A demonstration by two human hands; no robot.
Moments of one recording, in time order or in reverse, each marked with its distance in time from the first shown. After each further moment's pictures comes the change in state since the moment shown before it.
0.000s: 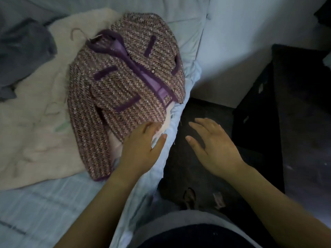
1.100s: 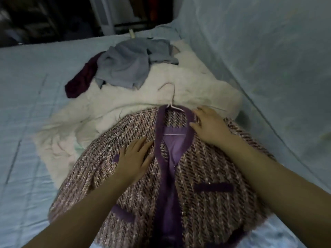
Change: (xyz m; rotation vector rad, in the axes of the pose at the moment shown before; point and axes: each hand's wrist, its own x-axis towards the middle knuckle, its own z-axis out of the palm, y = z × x) left_hand 0.351 -0.203 -0.022 0.211 0.266 -0.963; right_hand 0.713 -0.096 0.069 -0.116 -0.398 -0.973
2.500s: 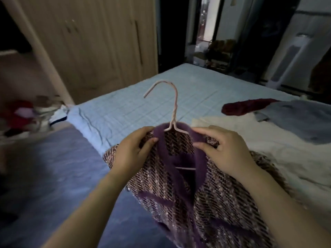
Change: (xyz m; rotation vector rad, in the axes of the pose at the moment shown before) left_hand -0.459 -0.127 -0.165 -0.238 1.007 -0.568; right_hand -0.194 -0.454 0.013 0.530 -0.101 -1.032
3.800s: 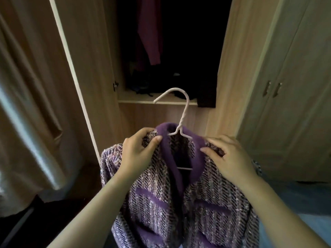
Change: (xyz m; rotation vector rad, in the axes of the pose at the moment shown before) left_hand 0.301 -0.705 -0.609 0.192 0.812 -0.410; right_hand 0.765 -0.390 0.720 0.262 -0.225 -0.628
